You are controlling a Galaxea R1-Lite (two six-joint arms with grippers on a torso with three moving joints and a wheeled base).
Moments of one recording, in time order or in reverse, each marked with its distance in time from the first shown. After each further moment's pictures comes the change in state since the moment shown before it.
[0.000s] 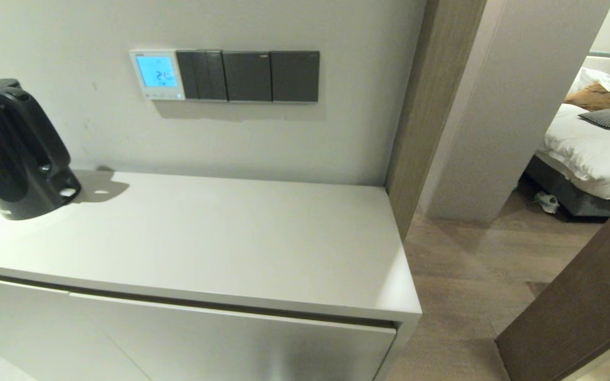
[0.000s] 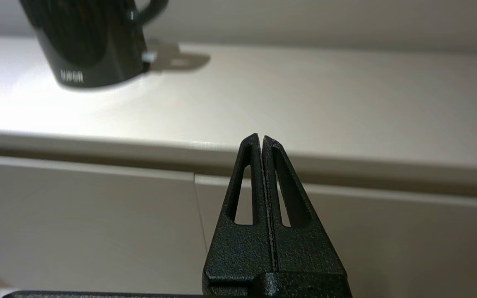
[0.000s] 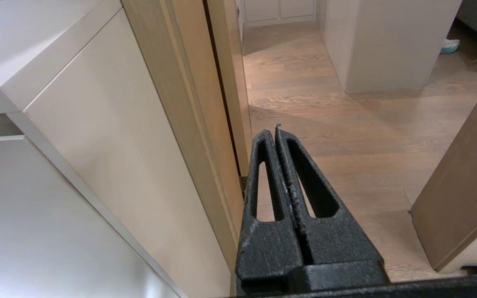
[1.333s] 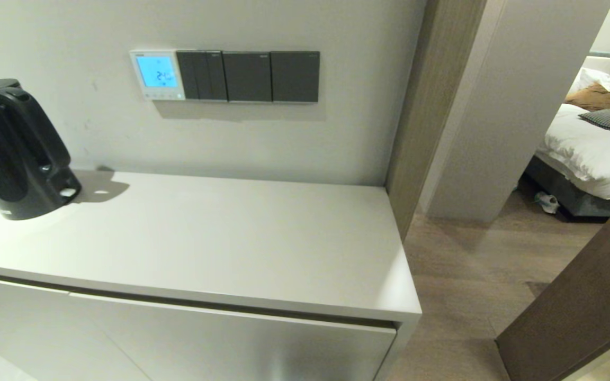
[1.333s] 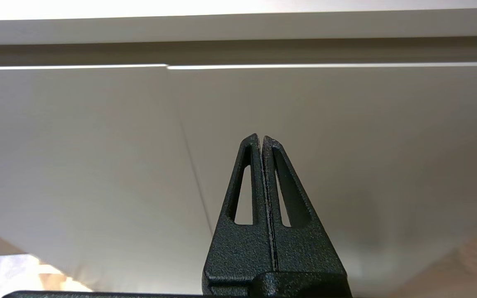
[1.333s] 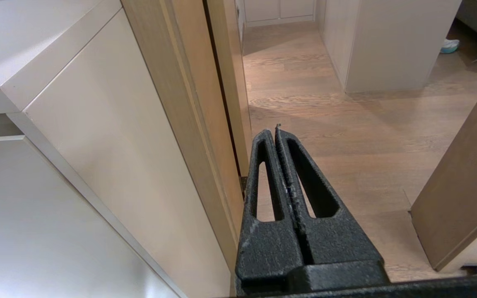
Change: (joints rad) left arm -0.090 -0.406 0.128 0.379 0.047 0.053; right arm 0.000 0.000 0.000 0.000 0.000 0.000
